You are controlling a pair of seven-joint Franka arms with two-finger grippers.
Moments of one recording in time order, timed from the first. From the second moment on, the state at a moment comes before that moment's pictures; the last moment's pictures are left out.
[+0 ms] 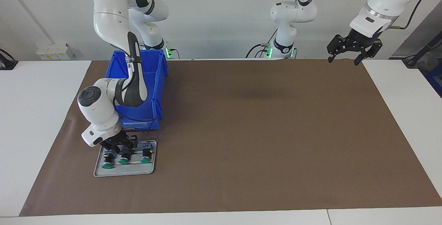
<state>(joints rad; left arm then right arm) -0.07 -0.04 0.02 -1.56 -0.03 1.50 0.14 0.11 0.52 -0.17 -1.74 0.12 2.38 -0.13</state>
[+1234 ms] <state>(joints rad) -0.07 -0.04 0.02 -1.56 -0.03 1.50 0.14 0.39 0.48 -0.16 -1.32 0.09 1.98 1.07</state>
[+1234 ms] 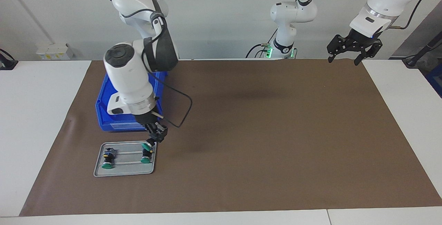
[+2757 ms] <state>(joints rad) -0.07 -0.04 0.02 -1.56 -0.03 1.50 0.14 0.88 0.62 -0.15 -1.53 -0.05 2.21 2.39</state>
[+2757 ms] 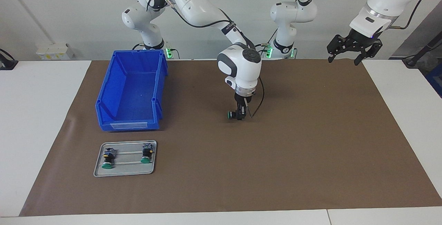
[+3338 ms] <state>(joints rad) -0.07 -0.04 0.02 -1.56 -0.03 1.51 0.25 0.87 0.58 -0.16 -1.54 -0.11 2.25 2.11</state>
